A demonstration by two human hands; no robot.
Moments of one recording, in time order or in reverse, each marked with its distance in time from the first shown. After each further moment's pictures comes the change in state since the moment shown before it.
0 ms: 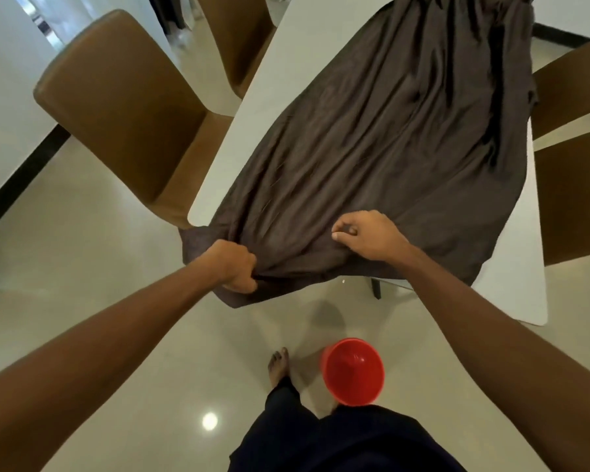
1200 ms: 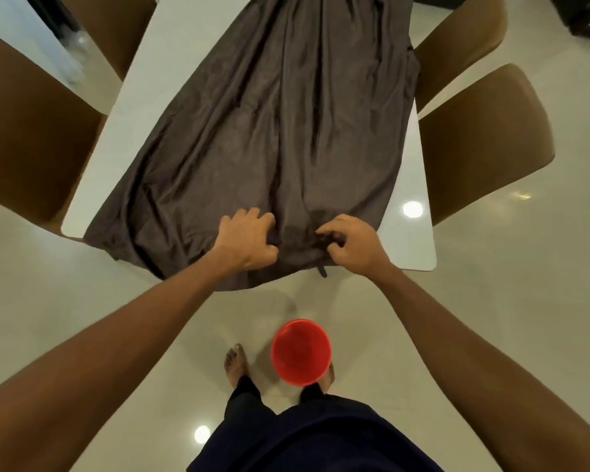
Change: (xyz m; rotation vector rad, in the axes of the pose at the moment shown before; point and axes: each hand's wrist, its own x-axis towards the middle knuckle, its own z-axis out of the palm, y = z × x) left_hand 0.054 0.189 -0.093 -0.330 0.492 -0.010; right_hand -0.136 0.144 -0.001 0.163 0.354 0.006
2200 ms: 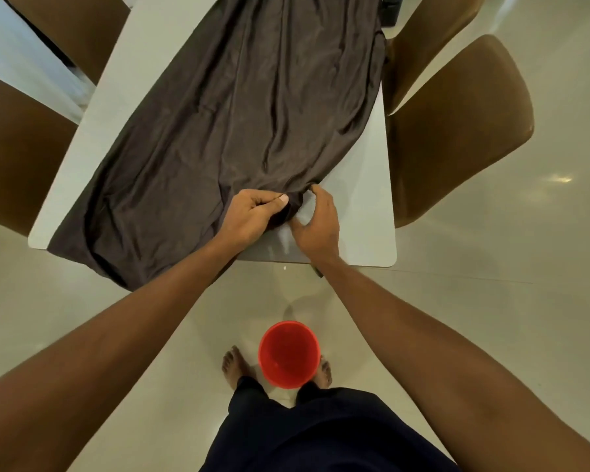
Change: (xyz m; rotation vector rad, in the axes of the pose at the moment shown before) left_hand 0.038 0.142 -0.017 -1.016 0.255 0.016; right_hand 0.003 0.067 0.016 0.386 0.514 0.210
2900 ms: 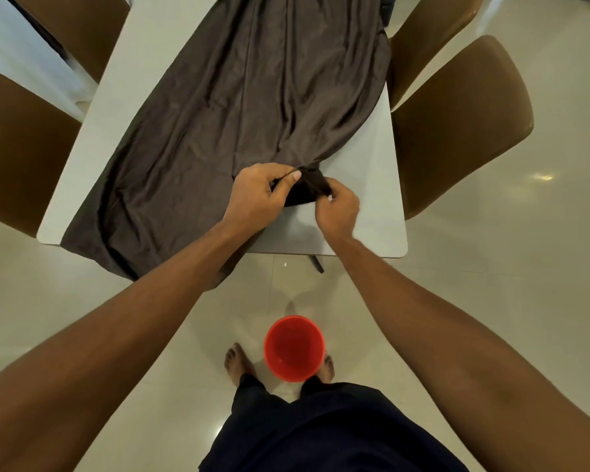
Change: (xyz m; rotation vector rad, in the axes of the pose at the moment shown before) left_hand 0.001 0.009 -0.031 0.352 0.144 0.497; right_hand 0.013 -0.041 -0.003 0.056 0.096 0.212
